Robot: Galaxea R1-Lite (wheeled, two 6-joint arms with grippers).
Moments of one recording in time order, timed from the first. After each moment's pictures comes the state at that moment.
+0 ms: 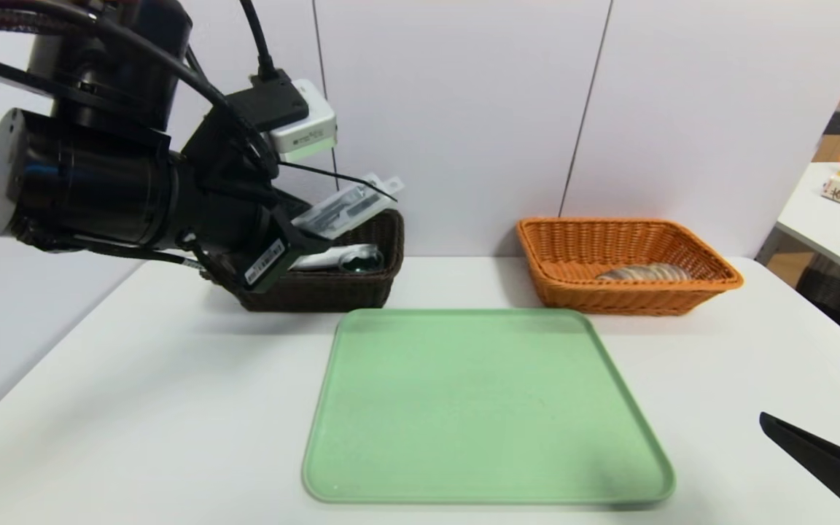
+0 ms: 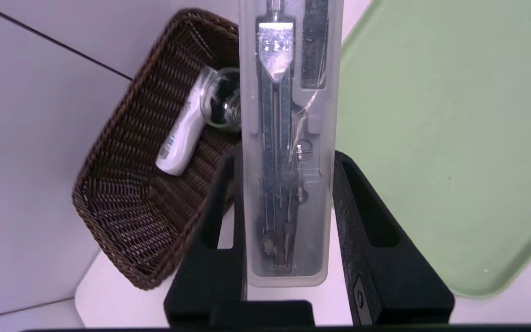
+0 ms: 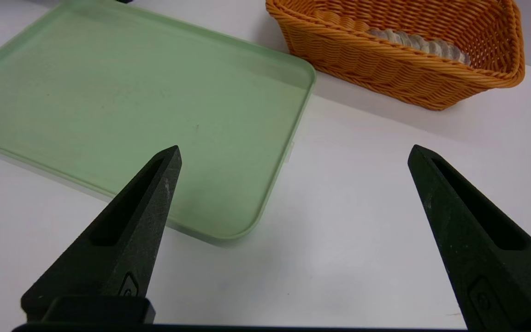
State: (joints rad) left arm -0.55 1.56 -1.45 0.36 0.00 0.58; right arm 0.52 0.81 -0.45 -0.08 -0.21 -0.05
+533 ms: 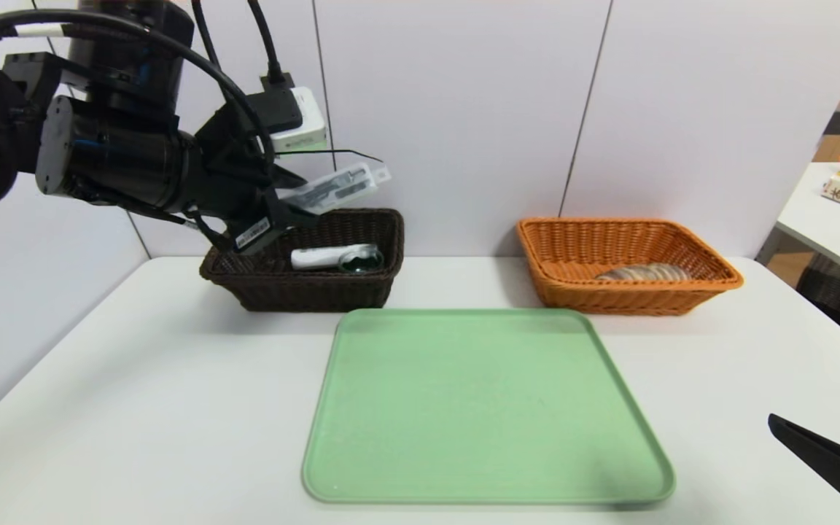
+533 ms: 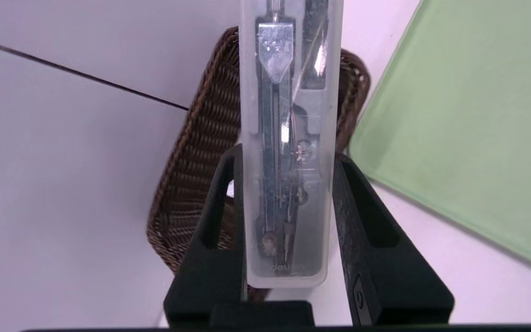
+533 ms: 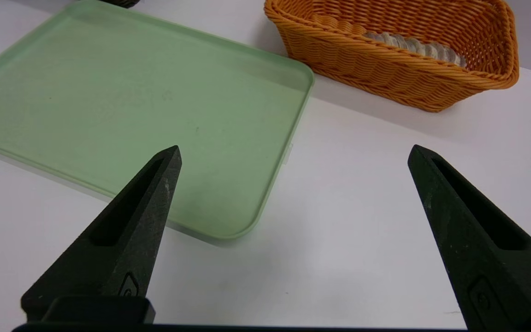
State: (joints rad) left arm -0.38 1.68 -1.56 0.34 -0.14 0.91; right arm 0.52 0.79 -0.45 -0.07 -0.21 -0.05
